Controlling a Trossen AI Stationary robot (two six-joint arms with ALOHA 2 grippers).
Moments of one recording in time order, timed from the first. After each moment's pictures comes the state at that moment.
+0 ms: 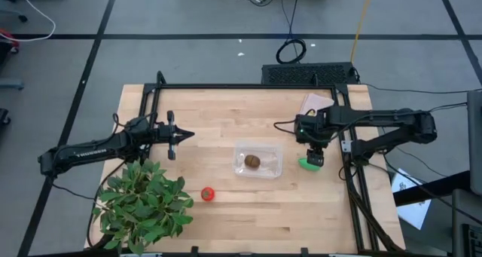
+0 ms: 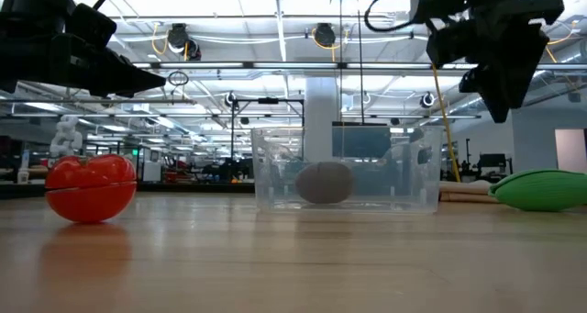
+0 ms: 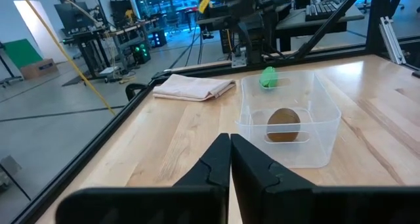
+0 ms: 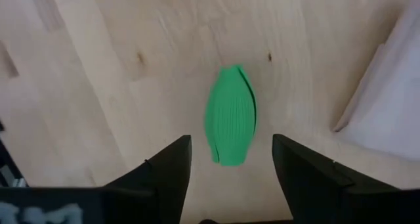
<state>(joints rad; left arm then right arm) 0.35 0.34 0.06 0.19 0.26 0.21 -0.15 1.25 0.96 -1.23 -0.21 0.15</state>
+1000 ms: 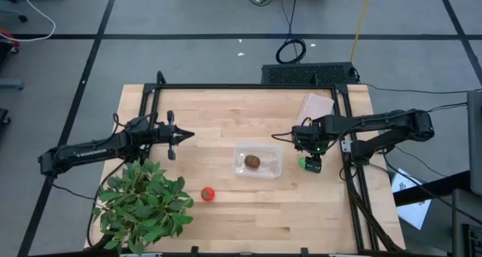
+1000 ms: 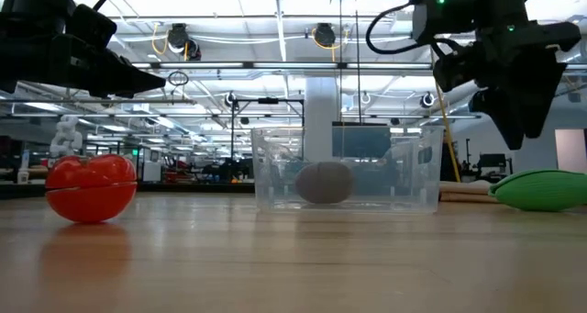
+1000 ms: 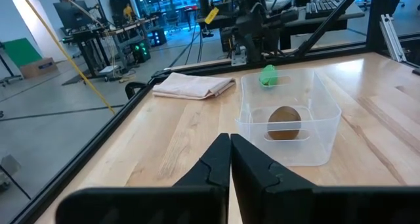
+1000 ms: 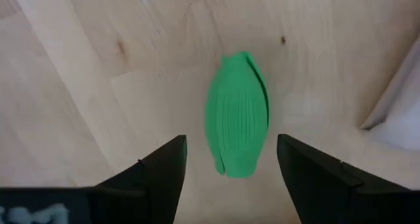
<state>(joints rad) 0.35 0.34 0.06 0.18 0.26 0.22 -0.06 1.29 0.85 -1.12 -0.18 0.26</state>
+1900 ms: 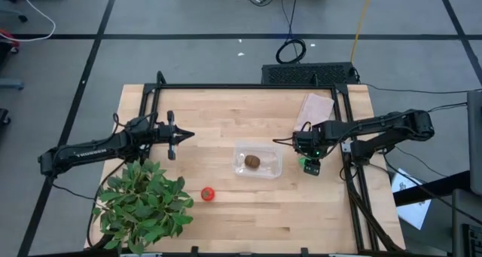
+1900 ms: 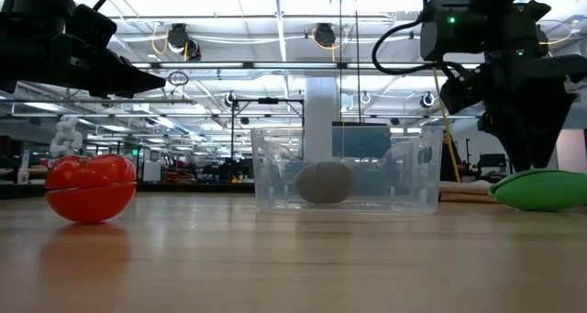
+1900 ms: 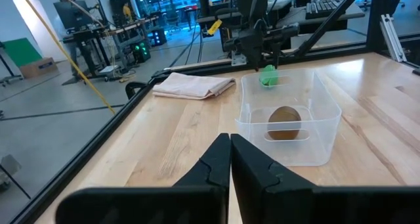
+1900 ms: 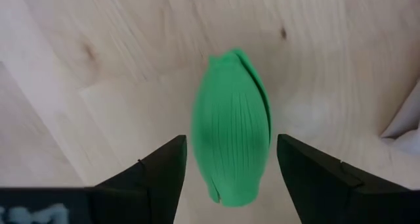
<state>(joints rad) 0.35 0.34 0.06 0.18 0.26 0.21 -0.04 1.29 0.72 -0.99 -0.16 0.32</state>
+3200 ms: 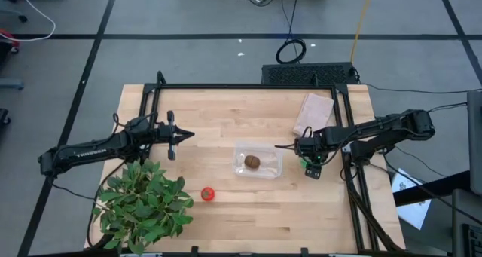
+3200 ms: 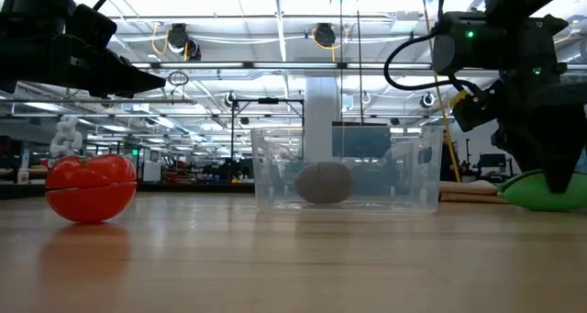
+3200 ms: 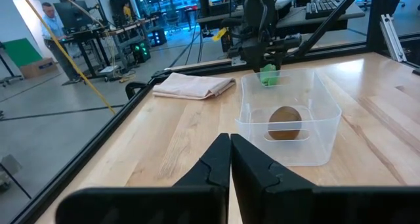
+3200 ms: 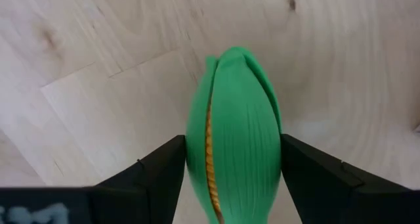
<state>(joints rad) 0.35 0.34 0.06 0.18 0.26 0.22 0.01 1.29 0.61 -0.86 -0.13 0.40</state>
